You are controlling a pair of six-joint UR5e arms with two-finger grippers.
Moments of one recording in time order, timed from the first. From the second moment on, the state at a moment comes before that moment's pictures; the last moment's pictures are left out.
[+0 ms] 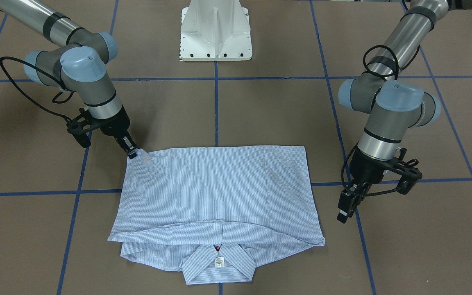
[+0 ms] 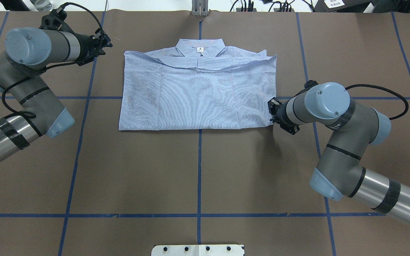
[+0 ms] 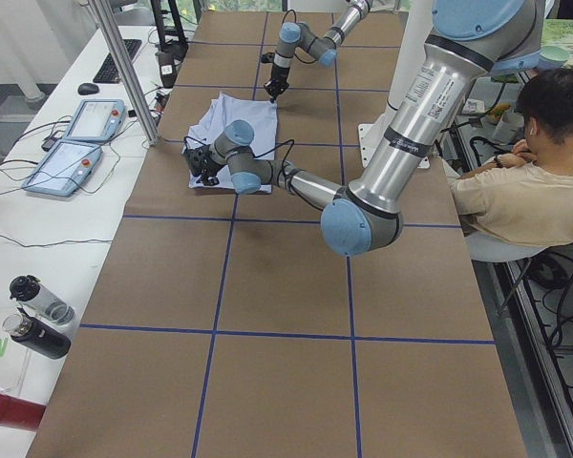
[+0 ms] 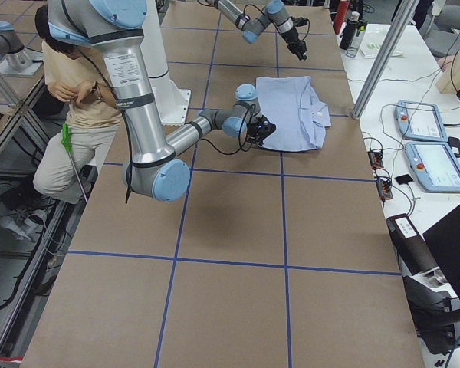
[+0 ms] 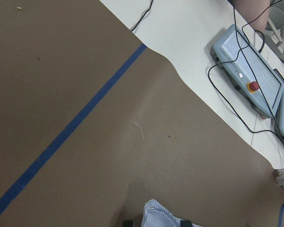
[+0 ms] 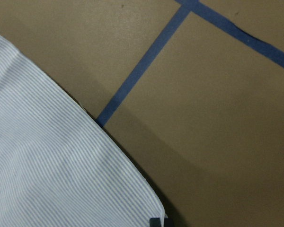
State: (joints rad) left arm -0.87 -2.09 -1.33 -2.44 -1.69 -1.74; right arm 0.62 -1.24 1.71 -1.15 1.80 2.07
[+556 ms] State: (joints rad) left arm -0.87 -2.06 -1.37 -2.44 -1.69 -1.74; right arm 0.40 -1.51 2.09 -1.16 1.86 2.07
